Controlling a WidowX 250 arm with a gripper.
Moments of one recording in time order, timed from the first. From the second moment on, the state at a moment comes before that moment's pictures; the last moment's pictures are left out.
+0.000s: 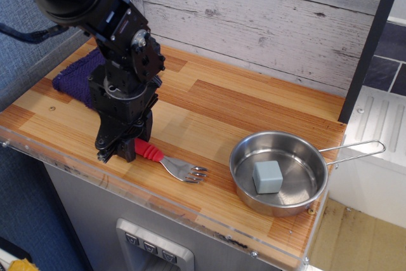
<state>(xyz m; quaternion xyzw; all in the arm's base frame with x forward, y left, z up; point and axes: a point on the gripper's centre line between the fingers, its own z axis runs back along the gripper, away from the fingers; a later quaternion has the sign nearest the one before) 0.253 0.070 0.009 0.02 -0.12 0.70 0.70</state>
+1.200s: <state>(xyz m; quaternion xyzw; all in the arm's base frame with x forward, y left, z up) 0.283 0.062 0.085 -0.01 -0.13 0.69 0.71</state>
